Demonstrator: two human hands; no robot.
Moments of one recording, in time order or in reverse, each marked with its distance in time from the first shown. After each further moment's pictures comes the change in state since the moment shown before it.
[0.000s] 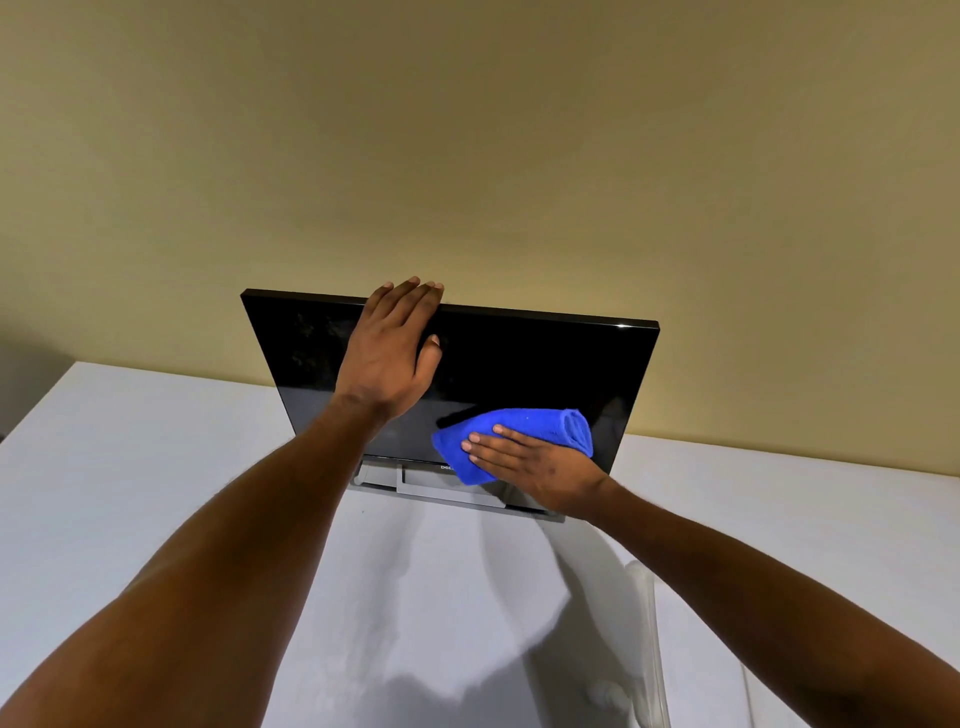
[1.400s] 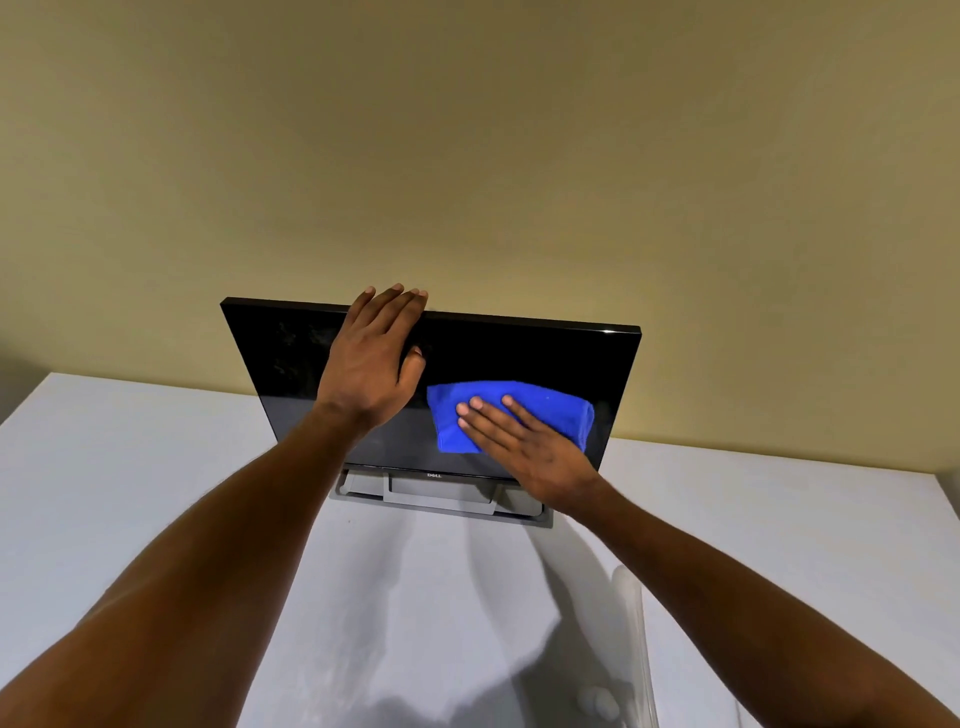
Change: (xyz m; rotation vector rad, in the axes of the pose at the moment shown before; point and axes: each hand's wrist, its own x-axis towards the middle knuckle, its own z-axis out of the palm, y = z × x) left_hand 0.000 -0.003 0.000 0.018 -0.010 0.018; right_hand 0.006 0.012 -0.032 0.021 0.043 0.297
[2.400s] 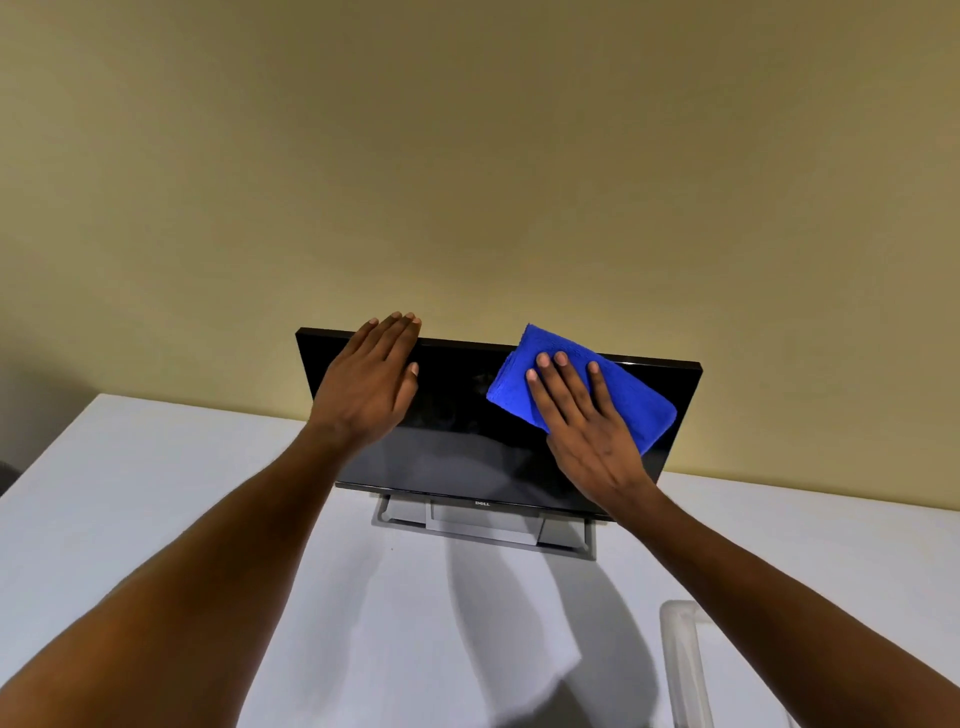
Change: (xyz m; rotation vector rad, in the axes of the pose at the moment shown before) left_hand -0.022 -0.074 -0.034 0.168 -0.062 0.021; right_hand 0.052 0.020 -0.042 -0.040 0.138 0.435
